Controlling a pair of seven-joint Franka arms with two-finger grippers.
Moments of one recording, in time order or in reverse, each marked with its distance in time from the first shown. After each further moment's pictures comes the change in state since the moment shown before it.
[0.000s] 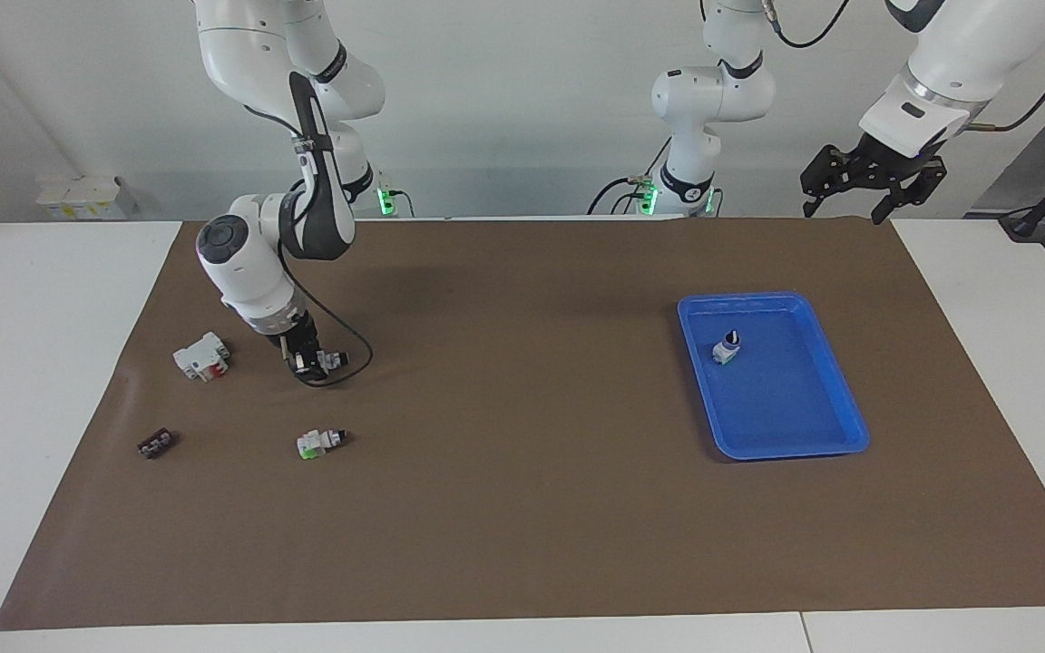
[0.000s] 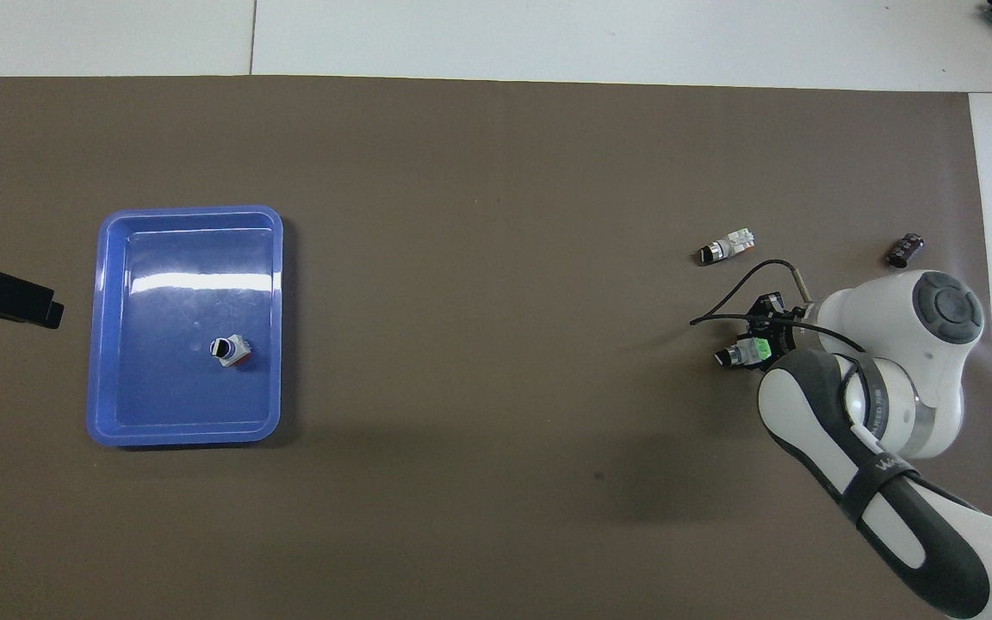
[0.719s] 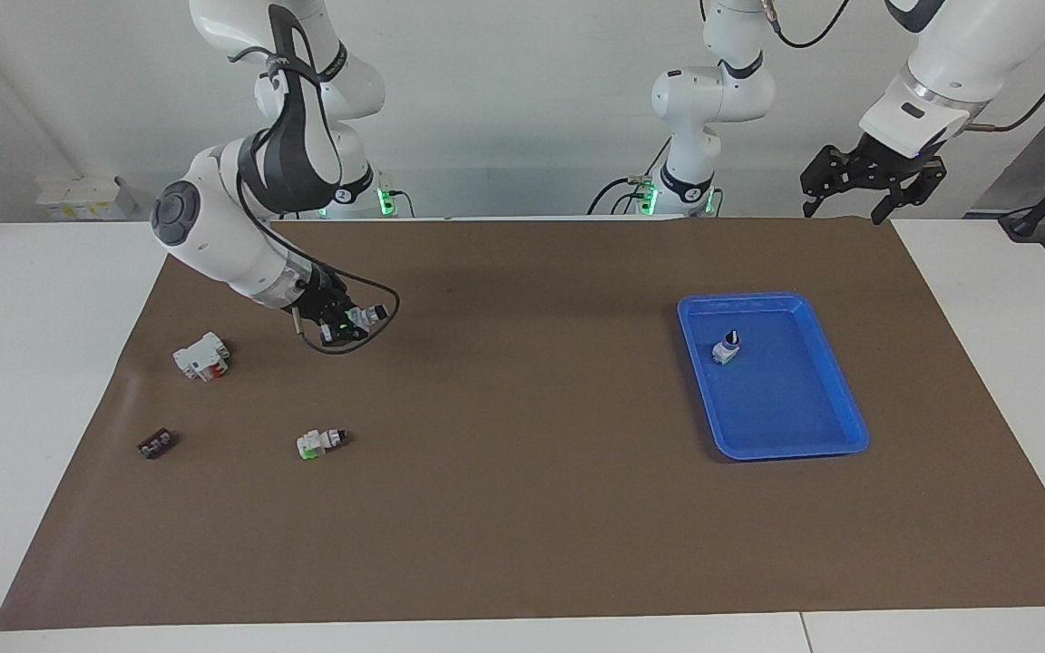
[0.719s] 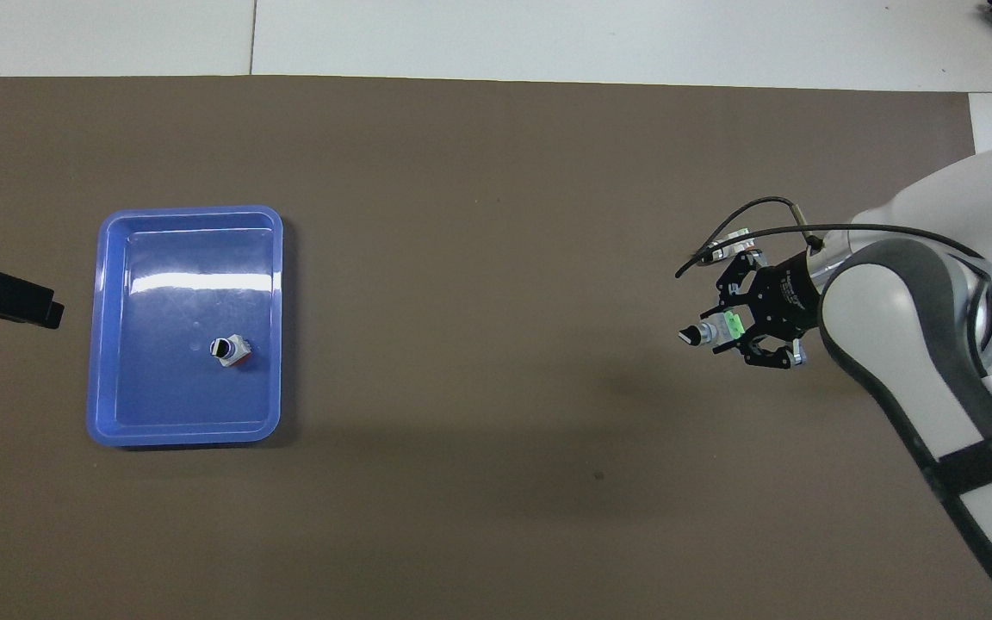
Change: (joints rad) left arm 0.000 0.000 0.000 0.000 0.000 0.000 0.000; right arm 0.030 -0.021 0.010 0.398 0.310 -0.583 0.051
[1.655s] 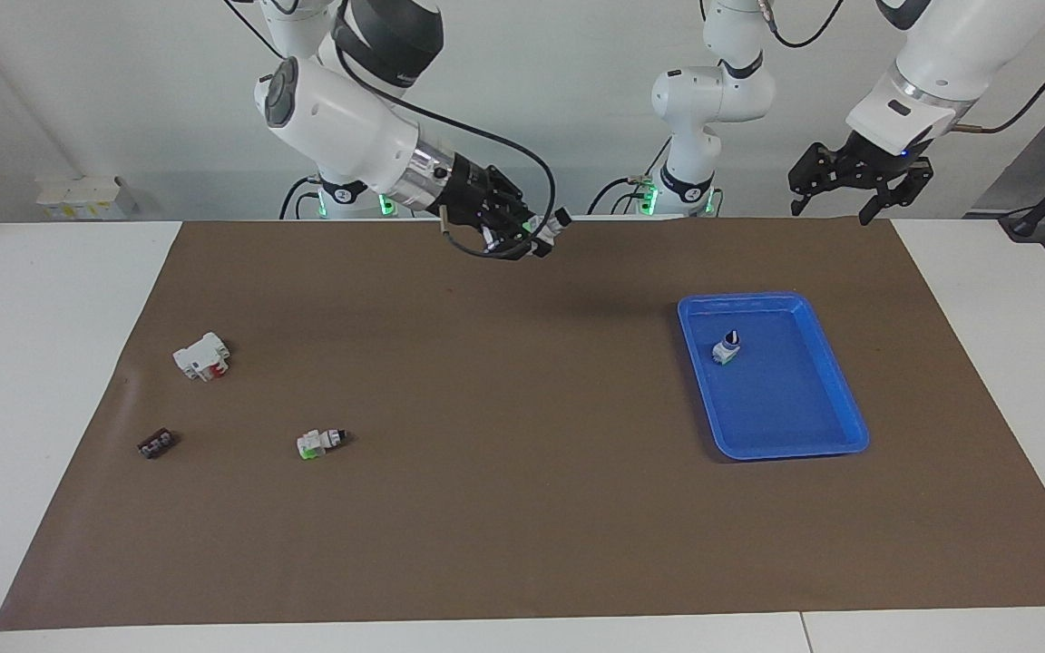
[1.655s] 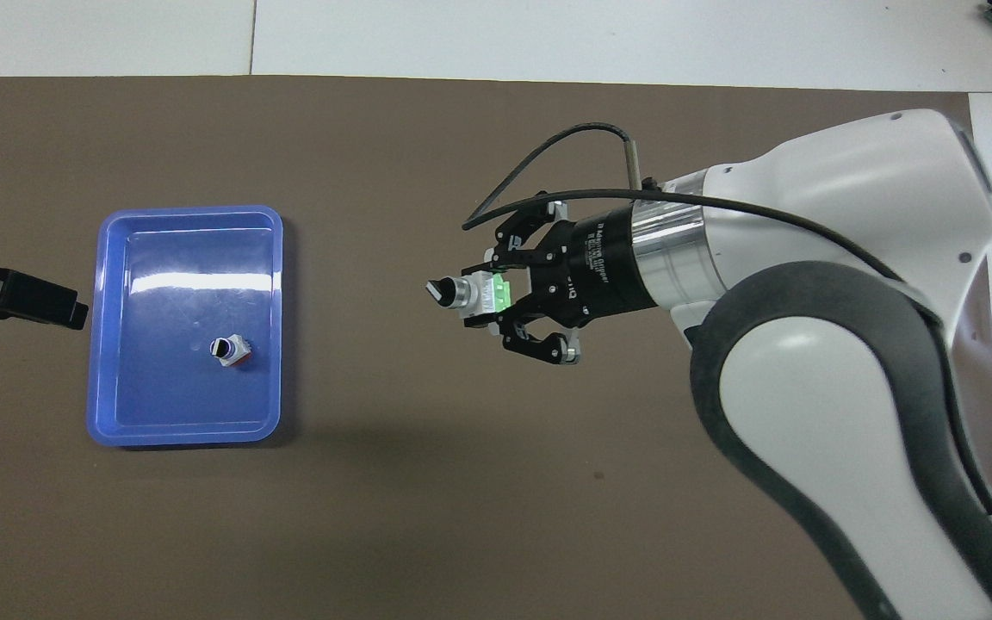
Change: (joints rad) left arm -0.006 -0.003 -0.022 -0.001 -0.090 0.001 -0.041; right arm 0.197 0.002 0.183 0.243 0.411 0.192 0.392
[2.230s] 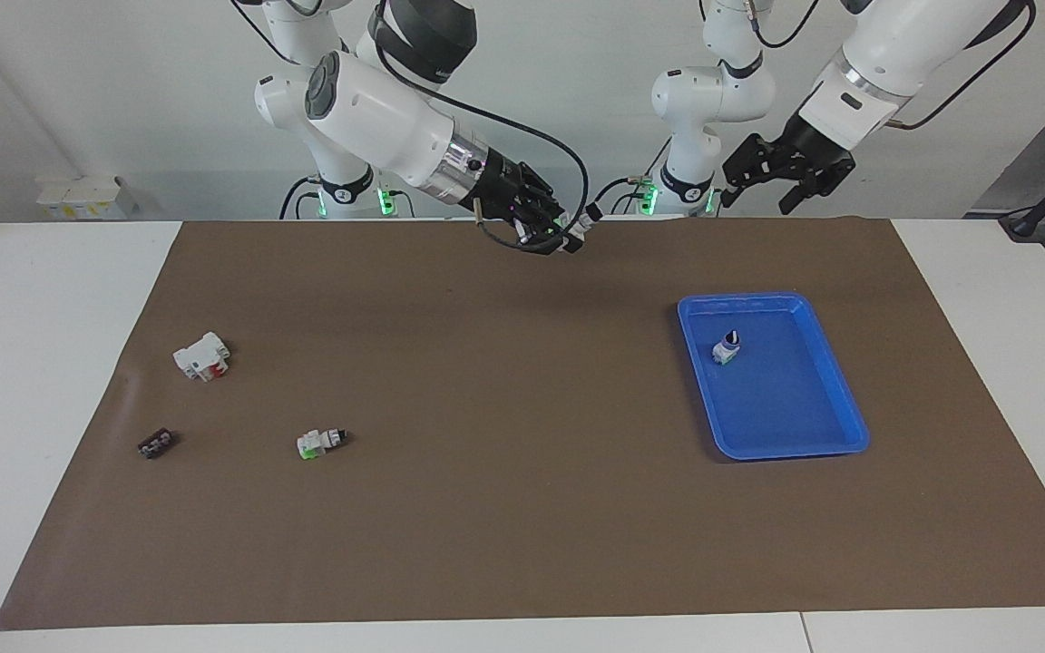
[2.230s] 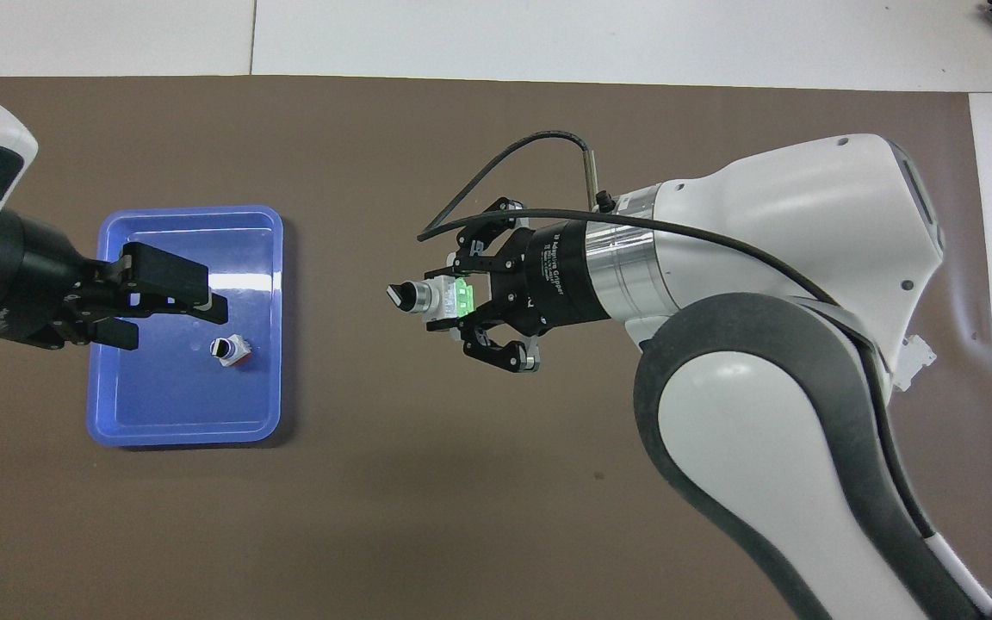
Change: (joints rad) left arm -0.006 -0.005 -0.090 0.000 -0.312 0.006 -0.524; right arm 0.030 0.005 -0.001 -0.002 0.003 0.032 0.004
